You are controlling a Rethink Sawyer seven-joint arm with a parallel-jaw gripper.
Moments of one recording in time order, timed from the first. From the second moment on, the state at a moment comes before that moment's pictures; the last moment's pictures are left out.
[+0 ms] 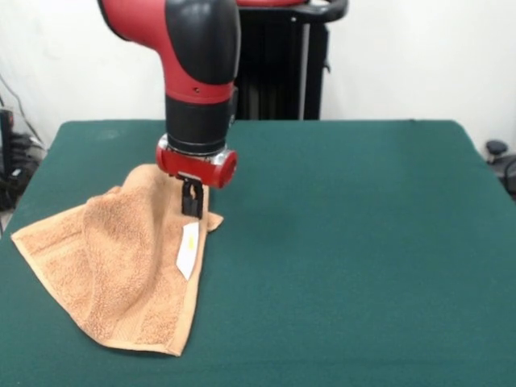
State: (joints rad) arm -0.36 -0.44 -0.07 1.86 0.26 0.03 1.49
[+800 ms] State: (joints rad) arm -0.20 -0.53 -0.13 1.86 0.36 0.08 1.49
